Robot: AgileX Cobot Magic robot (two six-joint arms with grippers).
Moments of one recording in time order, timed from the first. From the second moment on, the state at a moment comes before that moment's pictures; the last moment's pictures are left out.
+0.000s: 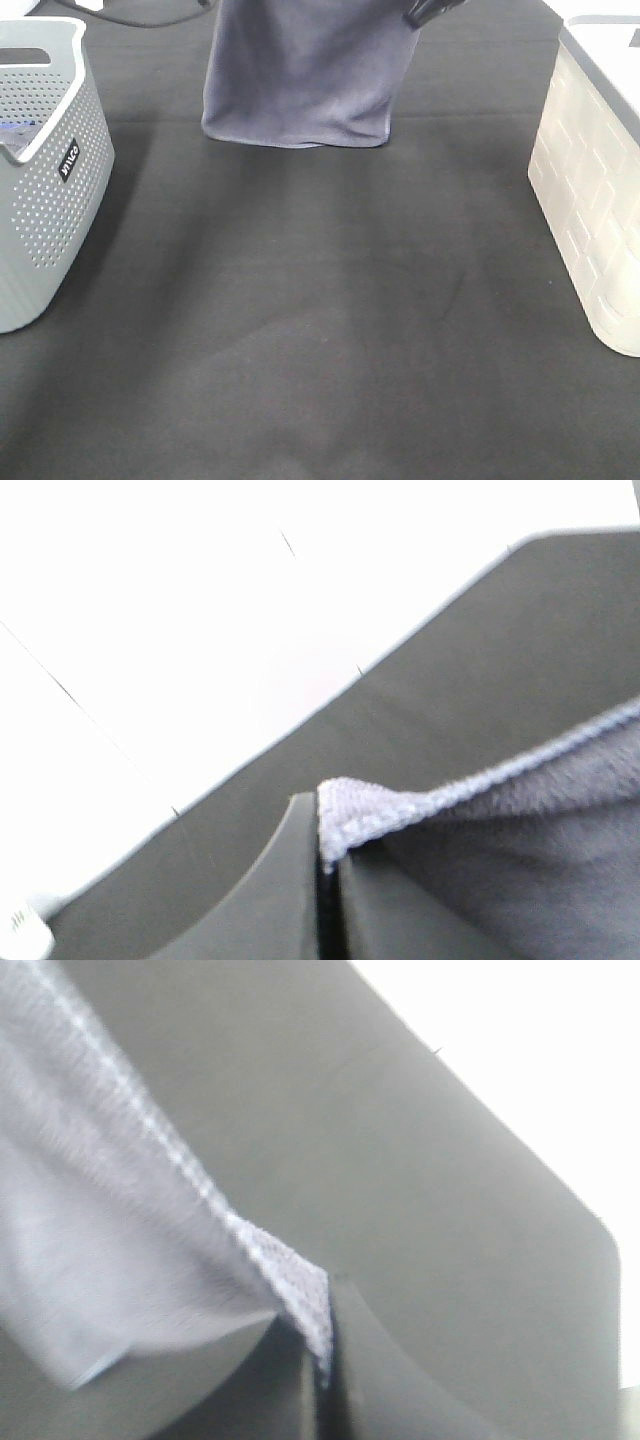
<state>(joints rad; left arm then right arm) -0.34 2.23 -1.97 0.07 -0.14 0.45 0.23 2.13 -1.86 -0.05 0.21 -0.63</state>
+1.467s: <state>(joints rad) -0.37 2.28 -2.12 0.08 0.63 0.56 0.18 2.14 -1.87 0.09 0.73 -0.56</state>
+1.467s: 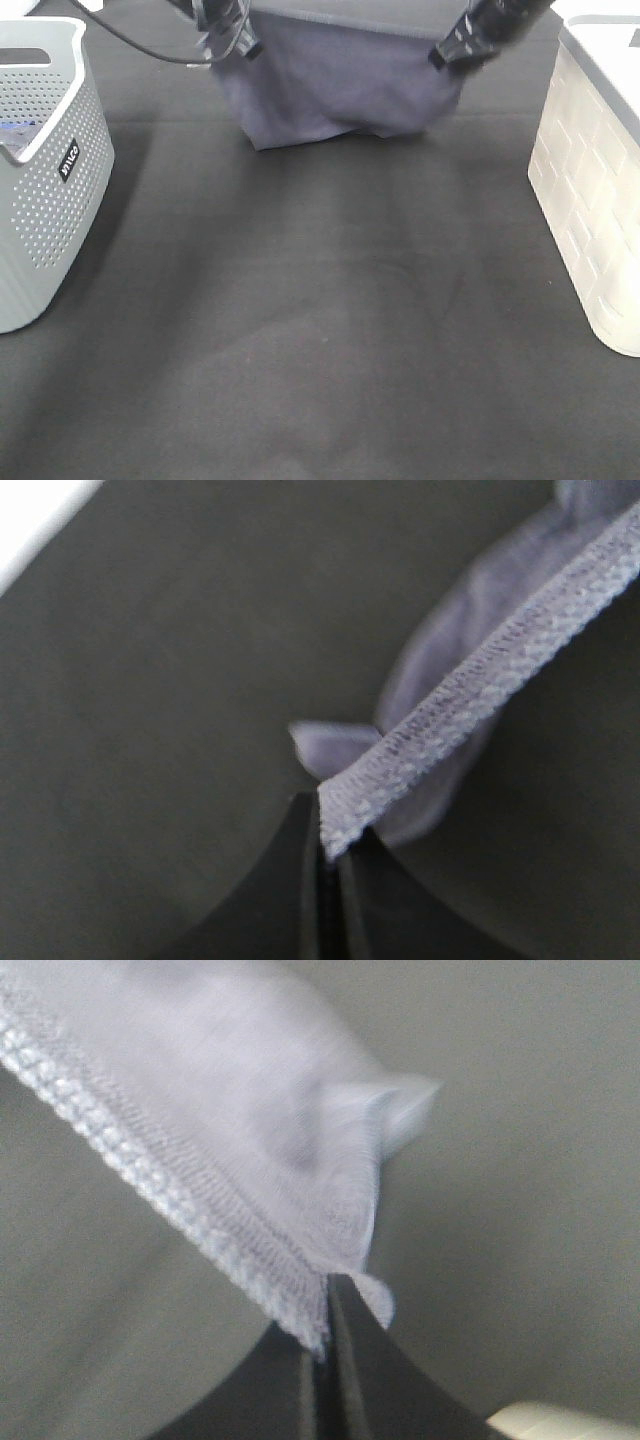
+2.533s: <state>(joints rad) -0.41 2.30 -1.86 -0.12 1.21 0.56 0.18 2.14 -1.66 0.18 1.21 -0.54</state>
